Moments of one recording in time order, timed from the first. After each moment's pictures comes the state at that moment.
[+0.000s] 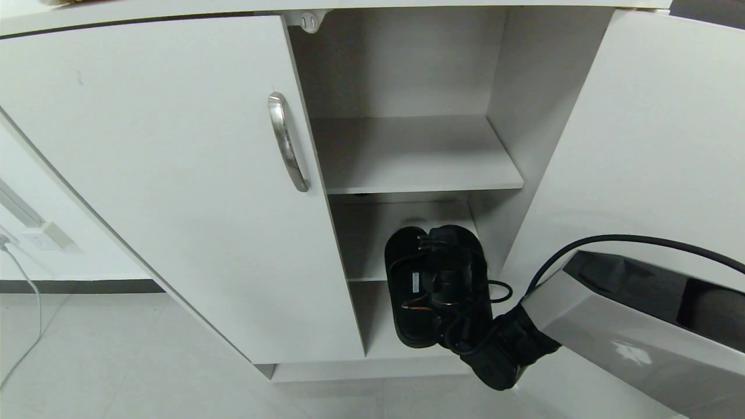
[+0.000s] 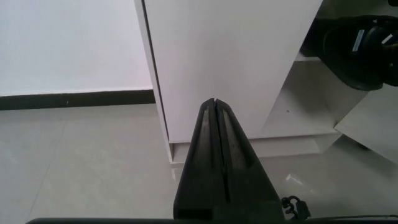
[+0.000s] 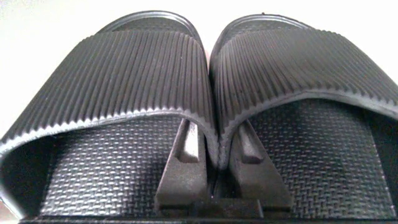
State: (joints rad) left arm 0.00 0.00 0.00 0.00 0.00 0.00; right arm 0.77 2.37 -1.23 -1.02 -0.73 0.09
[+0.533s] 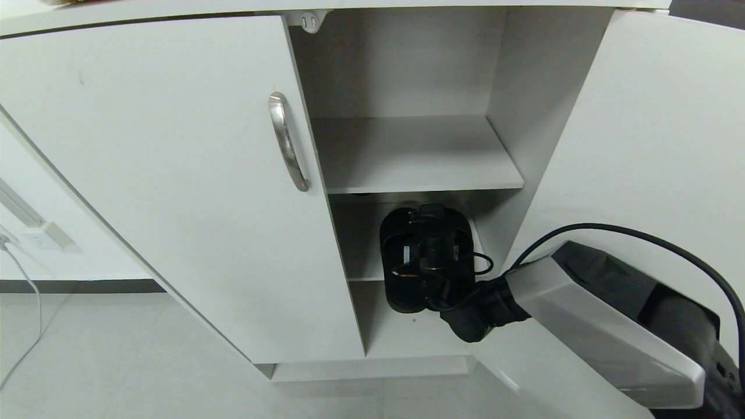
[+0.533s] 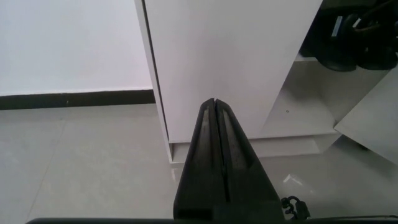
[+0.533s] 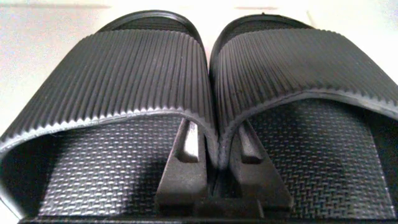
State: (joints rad) left arm 0.00 0.00 0.00 0.00 0.00 -0.01; right arm 0.71 2.49 -1.62 -0.80 -0.70 0.08
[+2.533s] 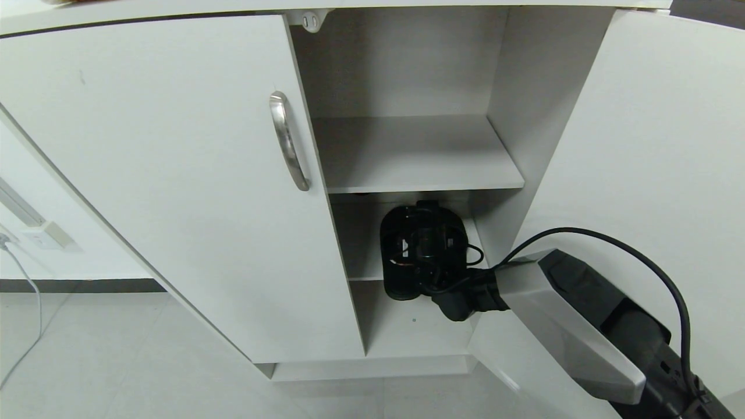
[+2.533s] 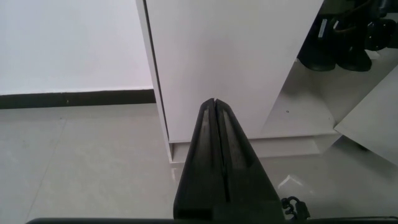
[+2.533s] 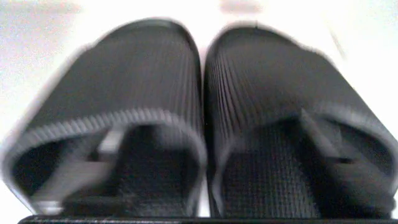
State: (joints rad) left arm 0.00 0.00 0.00 0.00 0.00 -0.01; right arm 0.67 2.63 -1.92 -0.62 -0.69 0.08
